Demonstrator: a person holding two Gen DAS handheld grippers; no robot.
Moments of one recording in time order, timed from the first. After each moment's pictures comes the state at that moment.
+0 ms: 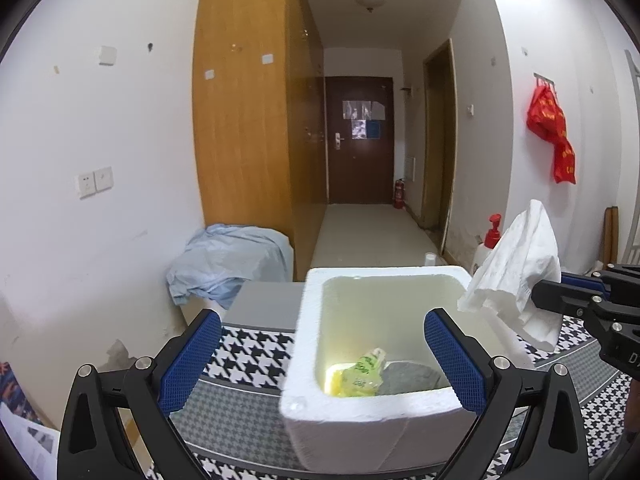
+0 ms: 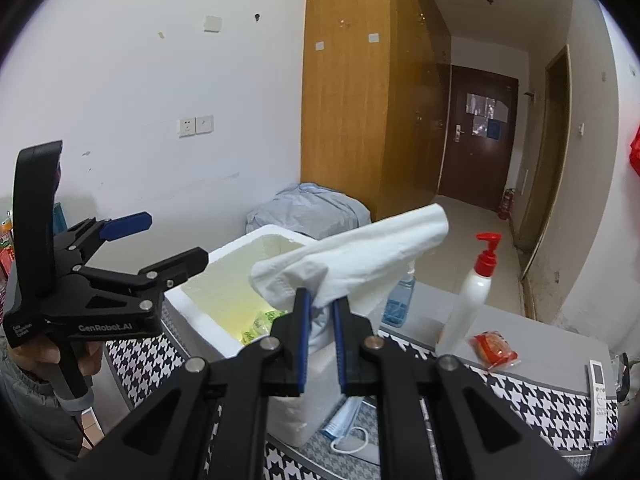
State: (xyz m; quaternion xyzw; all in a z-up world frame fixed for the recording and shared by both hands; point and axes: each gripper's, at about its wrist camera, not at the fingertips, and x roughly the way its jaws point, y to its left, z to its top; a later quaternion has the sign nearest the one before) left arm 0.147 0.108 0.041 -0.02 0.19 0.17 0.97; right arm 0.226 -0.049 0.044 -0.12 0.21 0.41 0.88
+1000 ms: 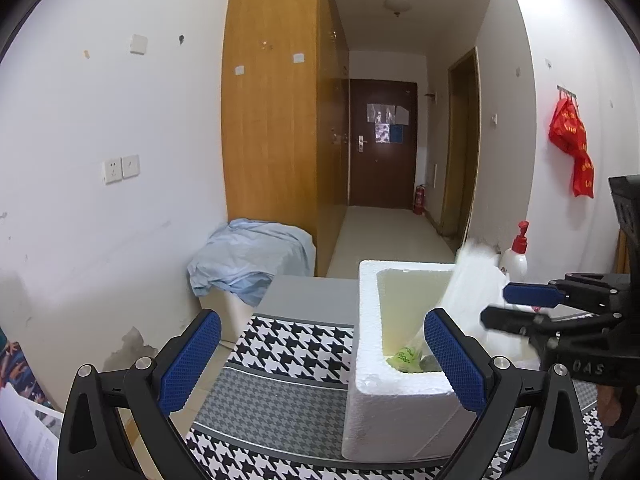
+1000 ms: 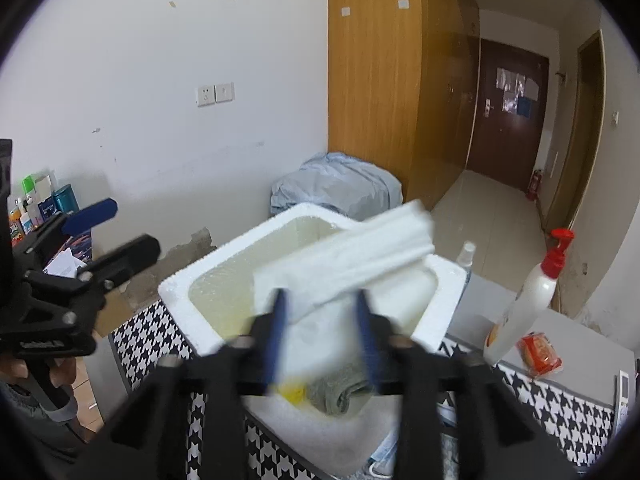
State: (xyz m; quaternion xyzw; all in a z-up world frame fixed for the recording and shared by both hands) left arm 0.120 0.140 0.037 -0.04 0.19 0.20 0.96; right arm 0.251 0.007 0.022 -0.13 0.27 0.45 0.84
